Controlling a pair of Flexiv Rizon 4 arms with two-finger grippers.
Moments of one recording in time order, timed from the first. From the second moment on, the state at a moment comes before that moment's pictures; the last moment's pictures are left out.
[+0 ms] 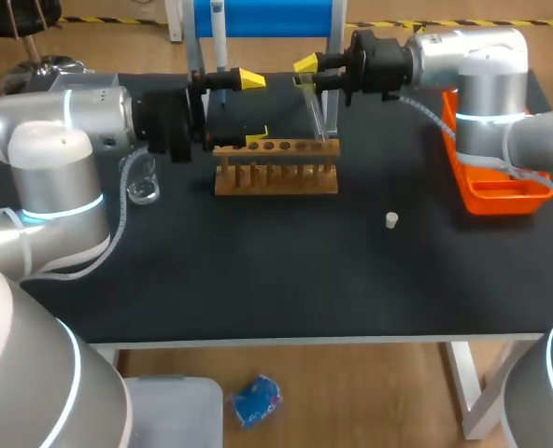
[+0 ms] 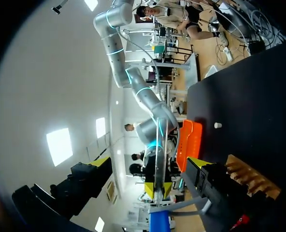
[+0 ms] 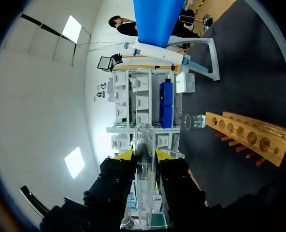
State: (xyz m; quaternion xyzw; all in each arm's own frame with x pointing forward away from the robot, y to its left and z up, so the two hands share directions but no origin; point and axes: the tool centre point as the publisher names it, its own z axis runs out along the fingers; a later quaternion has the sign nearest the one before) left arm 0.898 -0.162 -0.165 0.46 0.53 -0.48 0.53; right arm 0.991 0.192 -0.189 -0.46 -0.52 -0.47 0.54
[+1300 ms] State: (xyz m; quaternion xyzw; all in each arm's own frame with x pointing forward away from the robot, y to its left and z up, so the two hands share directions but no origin) left arm 0.893 -0.257 -0.178 0.52 0.49 -0.51 0.48; right arm 0.991 0.192 -0.189 -0.46 -0.53 -0.47 0.54
